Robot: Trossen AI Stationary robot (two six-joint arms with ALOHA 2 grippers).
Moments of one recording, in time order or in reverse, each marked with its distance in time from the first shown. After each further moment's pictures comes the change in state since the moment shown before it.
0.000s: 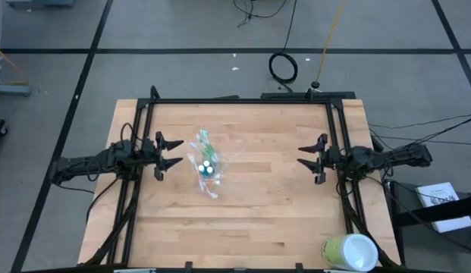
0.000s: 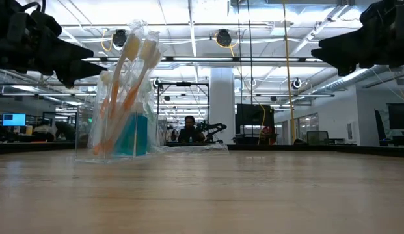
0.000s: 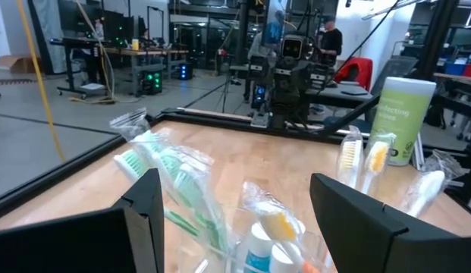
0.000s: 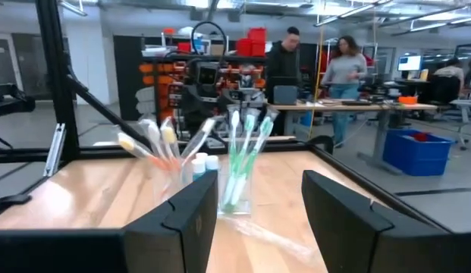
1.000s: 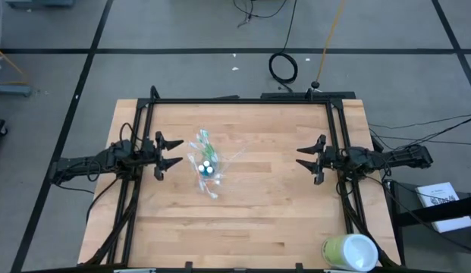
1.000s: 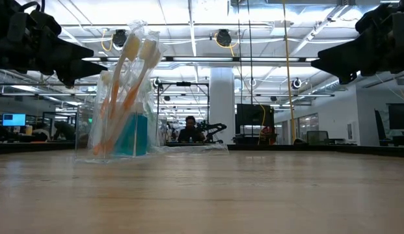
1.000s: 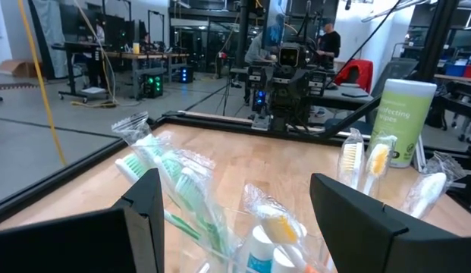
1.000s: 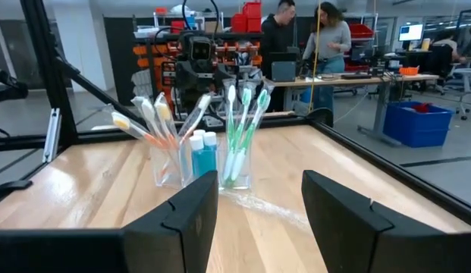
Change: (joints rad) left arm 0.005 0.000 -0.003 0.022 -0.002 0.009; right arm -0.019 -0.025 -0.001 -0.111 0.000 0.073
